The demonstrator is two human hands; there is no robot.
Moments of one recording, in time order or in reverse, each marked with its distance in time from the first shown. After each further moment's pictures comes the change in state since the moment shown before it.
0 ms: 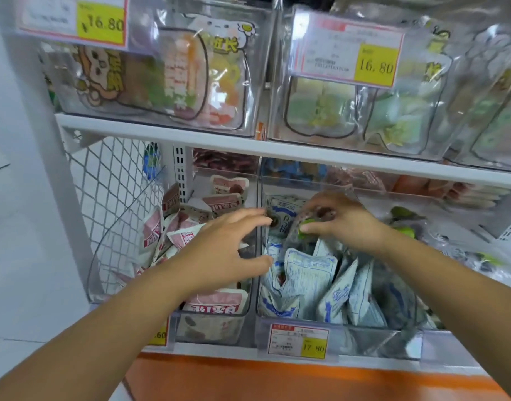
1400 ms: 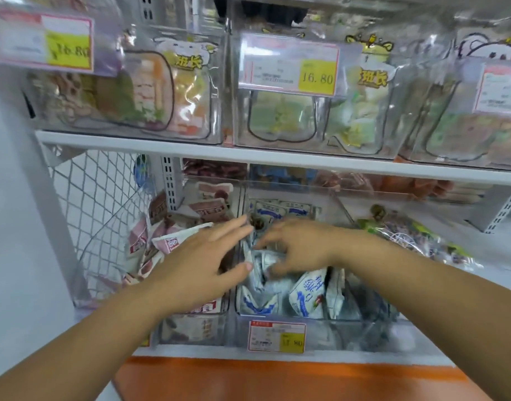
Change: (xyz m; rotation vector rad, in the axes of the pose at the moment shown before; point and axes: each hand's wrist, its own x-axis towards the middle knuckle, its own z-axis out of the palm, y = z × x) left_hand -0.013 -0.001 0.010 0.226 0.016 0.086; right_hand -0.016 -0.047 0.016 -0.607 -0.490 -0.168
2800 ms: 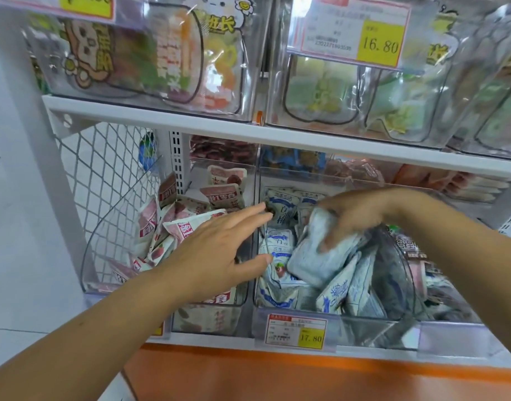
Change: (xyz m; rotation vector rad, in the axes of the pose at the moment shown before) left_hand -0.001 -0.002 0.000 -0.032 -0.026 -0.010; right_hand -0.008 0.043 -0.029 0.281 -0.177 0.275
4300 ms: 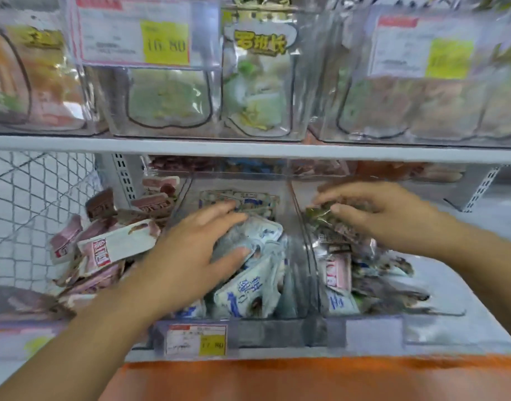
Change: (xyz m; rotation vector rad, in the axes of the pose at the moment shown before) left_hand 0.047 0.103 0.017 0.081 0.099 -0.059; right_hand -0.088 0.130 0.028 0.372 0.649 -0.320
